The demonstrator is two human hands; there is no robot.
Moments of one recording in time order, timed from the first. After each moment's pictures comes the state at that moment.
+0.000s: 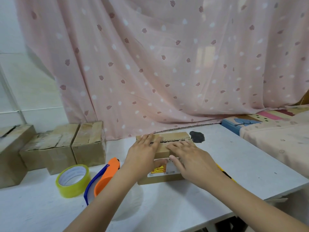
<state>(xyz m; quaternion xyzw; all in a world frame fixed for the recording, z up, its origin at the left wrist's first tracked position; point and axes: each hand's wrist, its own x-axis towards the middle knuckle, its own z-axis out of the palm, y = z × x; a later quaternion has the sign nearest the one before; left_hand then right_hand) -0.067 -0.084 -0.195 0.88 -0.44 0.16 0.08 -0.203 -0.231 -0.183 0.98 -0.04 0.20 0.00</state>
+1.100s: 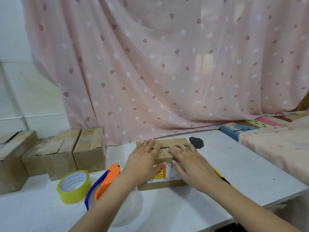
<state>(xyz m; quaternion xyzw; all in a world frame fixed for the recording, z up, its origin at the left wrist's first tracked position) -0.061 -0.081 -0.199 0.88 -0.45 0.15 0.07 -0.190 -0.247 -0.193 0.98 -0.01 0.18 -0.02</state>
